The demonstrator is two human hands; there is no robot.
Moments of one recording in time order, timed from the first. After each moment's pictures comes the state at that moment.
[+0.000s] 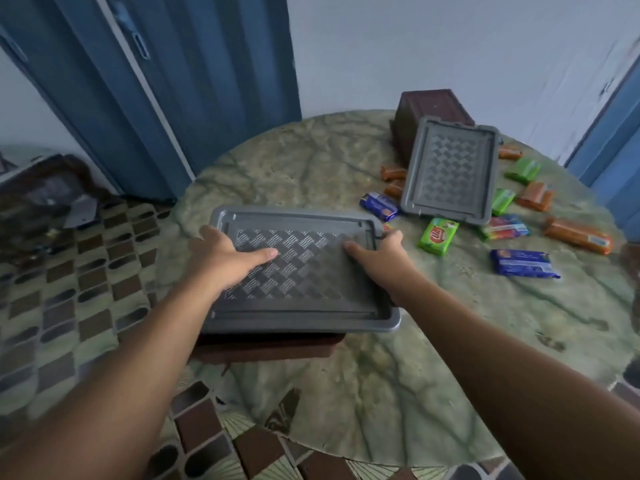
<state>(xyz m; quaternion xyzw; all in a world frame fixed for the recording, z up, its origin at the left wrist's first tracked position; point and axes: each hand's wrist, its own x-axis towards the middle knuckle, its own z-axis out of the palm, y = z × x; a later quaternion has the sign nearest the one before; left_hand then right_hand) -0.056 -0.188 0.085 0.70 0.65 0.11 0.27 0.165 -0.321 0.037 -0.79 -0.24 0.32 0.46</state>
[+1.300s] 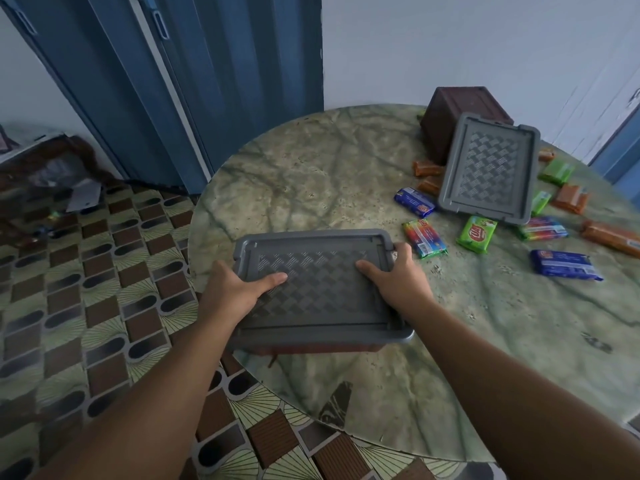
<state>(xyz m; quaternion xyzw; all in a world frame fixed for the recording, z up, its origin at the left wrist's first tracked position) -0.146 -0.153 0.000 0.66 0.65 0.15 0.35 0.096 -0.296 0.003 -0.86 -0.28 0.26 0.34</state>
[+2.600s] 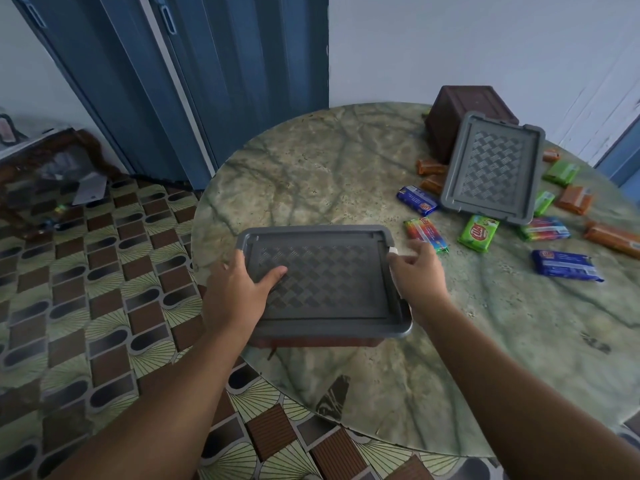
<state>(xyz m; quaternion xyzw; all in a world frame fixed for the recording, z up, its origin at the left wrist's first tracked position) -0.144 -0.175 -0.011 0.75 0.62 0.19 0.12 0.101 -0.312 0.012 -0.80 -0.17 0.27 0.50</state>
